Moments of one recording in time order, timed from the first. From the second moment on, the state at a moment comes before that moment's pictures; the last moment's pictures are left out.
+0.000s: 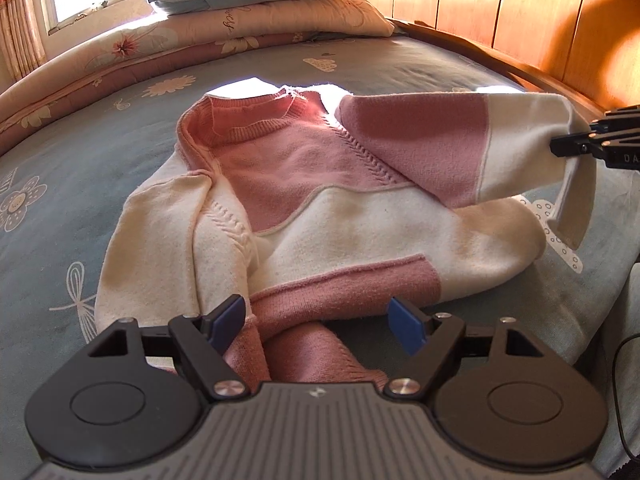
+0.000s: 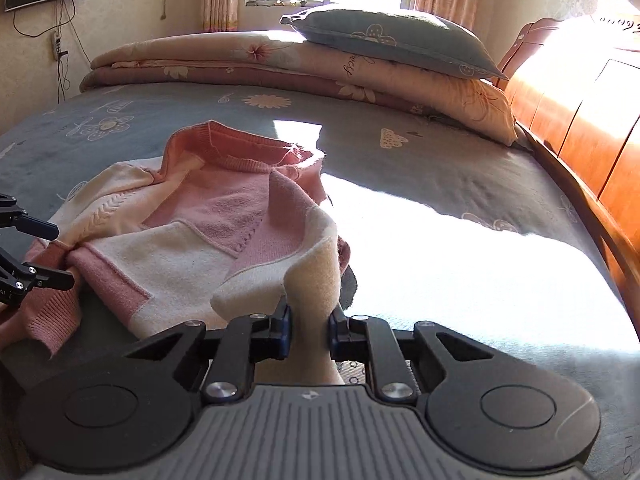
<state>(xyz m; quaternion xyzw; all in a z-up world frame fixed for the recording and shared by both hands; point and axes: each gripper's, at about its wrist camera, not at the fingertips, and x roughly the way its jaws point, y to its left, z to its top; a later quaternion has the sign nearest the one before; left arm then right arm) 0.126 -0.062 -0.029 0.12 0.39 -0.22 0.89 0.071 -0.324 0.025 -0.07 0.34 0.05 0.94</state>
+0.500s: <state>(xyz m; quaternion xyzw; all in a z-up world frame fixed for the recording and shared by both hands) 0.128 -0.054 -0.027 0.11 0.37 -0.22 0.89 0.155 -0.445 0.043 -0.09 0.34 -0.14 0.92</state>
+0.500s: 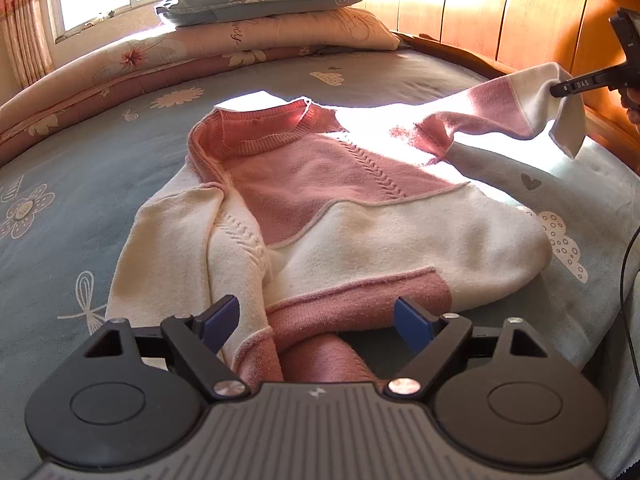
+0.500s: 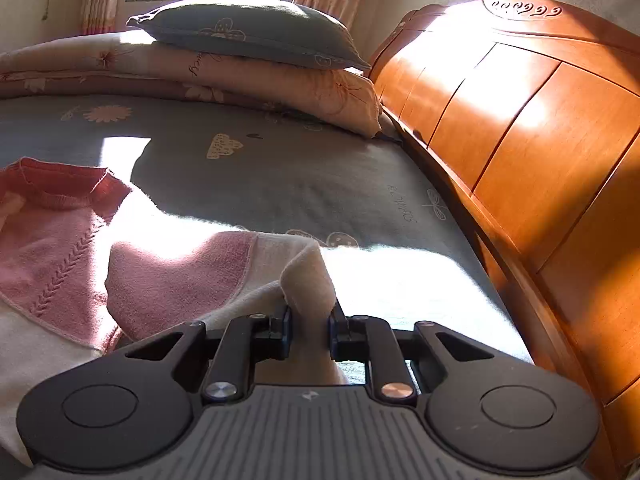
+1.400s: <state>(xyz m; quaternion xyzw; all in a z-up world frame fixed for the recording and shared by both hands) 0.143 -0.067 -0.038 0.13 0.39 -0.22 0.88 0.202 -0.466 0.005 -0.03 0.37 -0.17 0.91</state>
